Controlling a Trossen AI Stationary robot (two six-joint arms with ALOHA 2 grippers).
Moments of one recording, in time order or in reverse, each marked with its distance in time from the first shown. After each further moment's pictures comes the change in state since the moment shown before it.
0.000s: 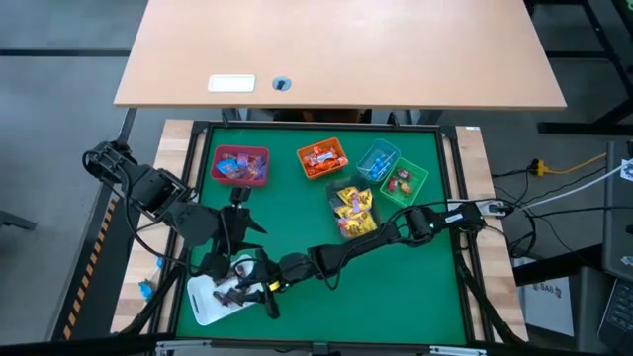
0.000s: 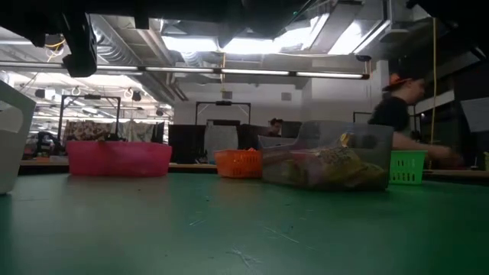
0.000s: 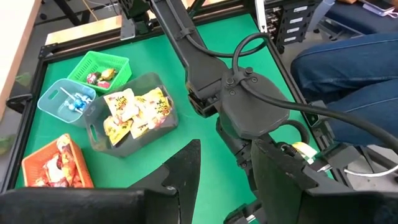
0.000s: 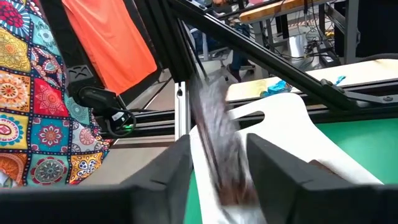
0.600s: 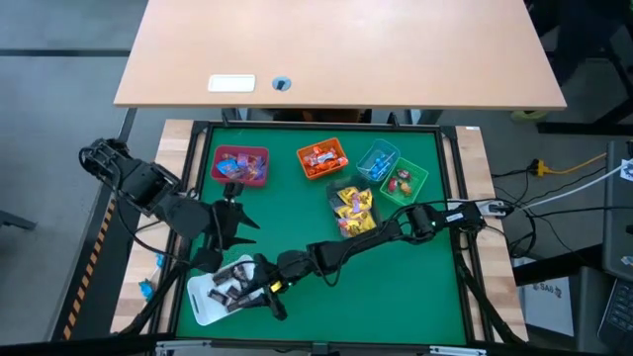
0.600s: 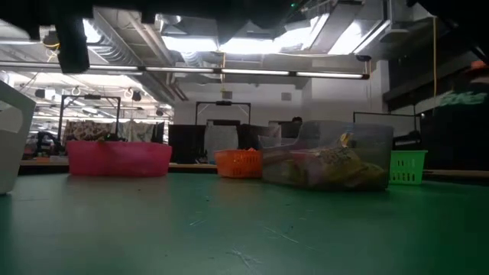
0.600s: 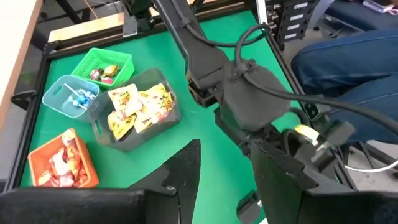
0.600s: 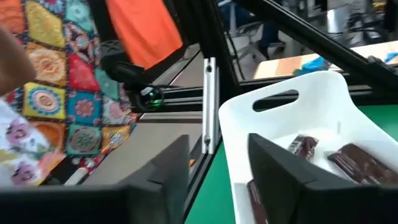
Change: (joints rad) left arm 0.000 -0.032 -0.001 -0.039 0.002 0.000; right arm -0.009 -0.022 0.000 -0.077 -0.158 0.000
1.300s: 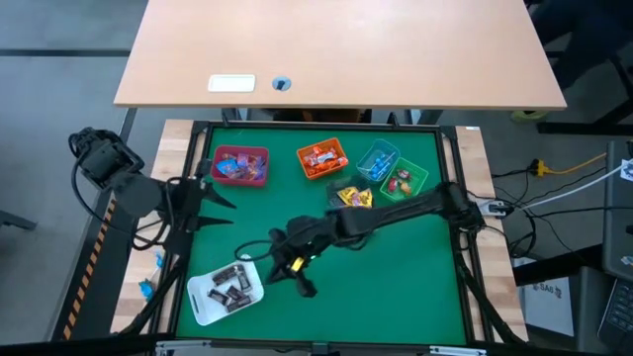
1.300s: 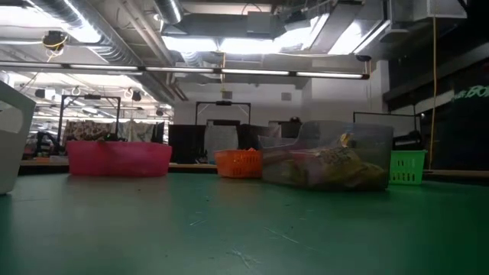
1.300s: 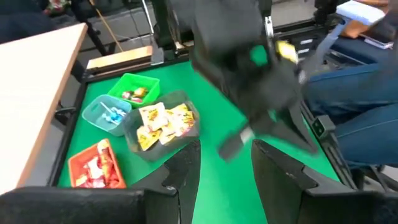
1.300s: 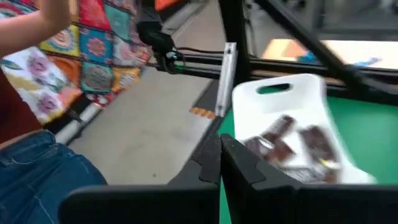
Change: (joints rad) left arm -0.083 -0.177 0.000 -0.054 -0.139 -0.008; right arm -0.066 -0.324 0.000 -0.586 -0.200 -0.196
